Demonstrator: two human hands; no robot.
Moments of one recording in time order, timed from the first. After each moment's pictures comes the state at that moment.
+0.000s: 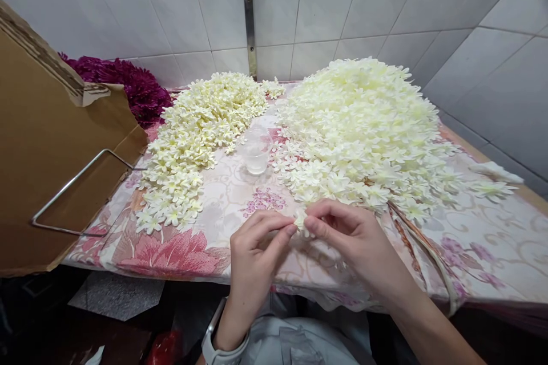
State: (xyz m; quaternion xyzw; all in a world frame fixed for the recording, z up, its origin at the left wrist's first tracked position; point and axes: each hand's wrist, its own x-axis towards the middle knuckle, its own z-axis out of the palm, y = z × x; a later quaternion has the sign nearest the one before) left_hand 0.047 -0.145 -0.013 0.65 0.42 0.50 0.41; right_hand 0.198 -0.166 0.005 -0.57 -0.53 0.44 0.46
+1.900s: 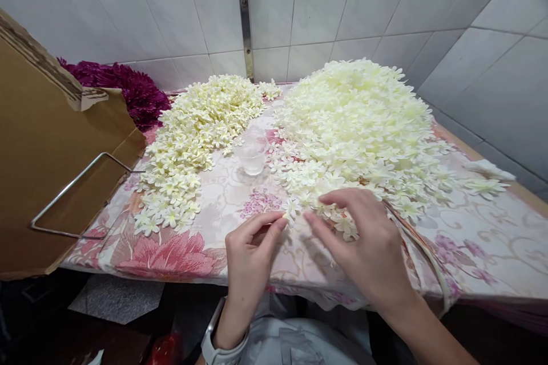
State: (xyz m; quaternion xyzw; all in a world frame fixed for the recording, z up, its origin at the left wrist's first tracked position) left_hand 0.053 -0.144 -0.014 0.56 0.50 0.49 0.45; right_hand 0.197 -0.173 0.002 -0.62 -0.64 -0.01 0.45
